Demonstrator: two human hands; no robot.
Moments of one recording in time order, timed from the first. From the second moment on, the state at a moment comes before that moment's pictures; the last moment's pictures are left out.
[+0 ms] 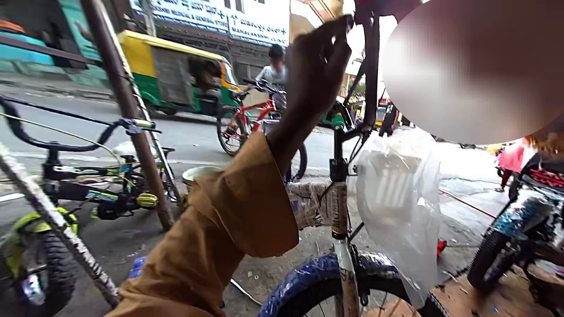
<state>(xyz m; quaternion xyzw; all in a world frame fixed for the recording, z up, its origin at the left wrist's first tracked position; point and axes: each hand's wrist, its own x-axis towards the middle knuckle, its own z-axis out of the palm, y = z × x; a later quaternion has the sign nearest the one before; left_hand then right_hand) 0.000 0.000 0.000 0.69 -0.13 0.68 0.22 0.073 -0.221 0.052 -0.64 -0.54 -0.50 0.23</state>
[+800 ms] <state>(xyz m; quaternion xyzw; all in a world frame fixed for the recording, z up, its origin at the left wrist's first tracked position) -0.063 0.028 0.103 0.90 -0.04 0.35 0.26 0.064 -0.223 0.040 -0.69 -0.46 -0.48 0.30</state>
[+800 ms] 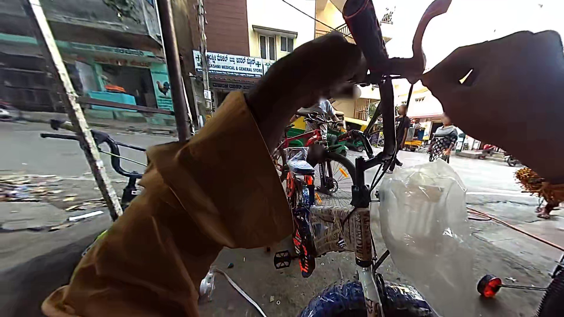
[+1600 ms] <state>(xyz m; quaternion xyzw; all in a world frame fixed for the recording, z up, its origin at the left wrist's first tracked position) -0.078 -0.050 0.085 0.88 0.11 0.38 0.27 0.057 -0.220 0.039 -0.70 -0.44 -0.48 0.28</state>
